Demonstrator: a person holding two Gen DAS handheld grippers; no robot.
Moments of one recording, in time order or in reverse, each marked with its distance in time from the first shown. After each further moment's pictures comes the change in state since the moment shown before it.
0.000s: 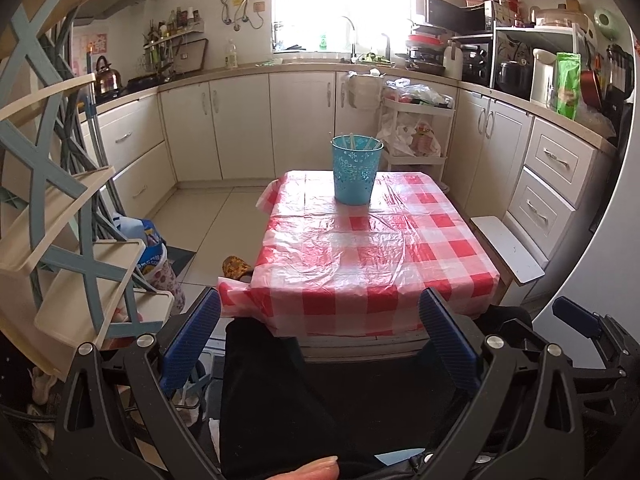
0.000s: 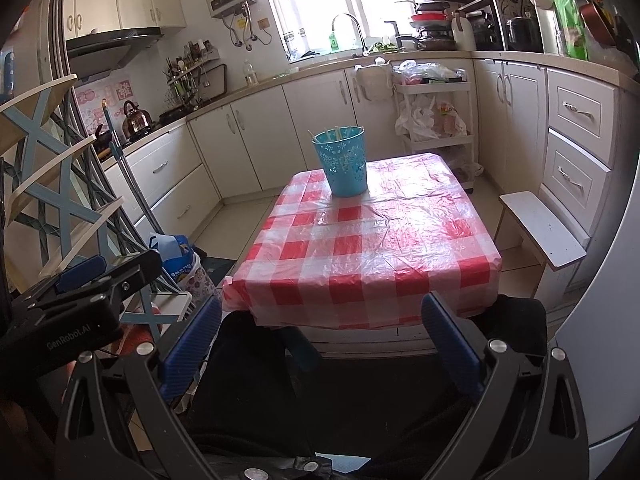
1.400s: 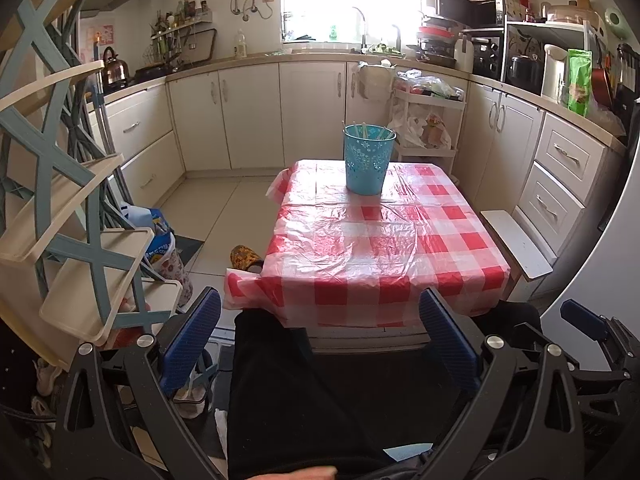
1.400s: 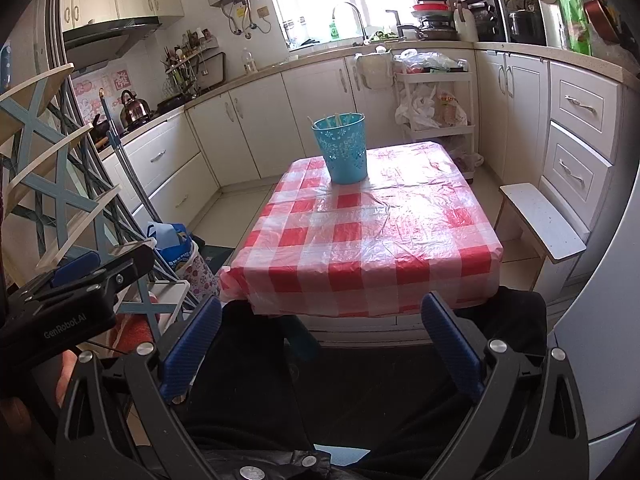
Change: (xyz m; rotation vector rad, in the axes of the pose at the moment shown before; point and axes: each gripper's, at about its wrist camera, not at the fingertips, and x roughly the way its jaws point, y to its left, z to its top) left arm 0.009 0.009 -0.005 -0.012 0.039 0.028; right arm 0.004 0.002 -0.008 -0.006 0.038 -0.007
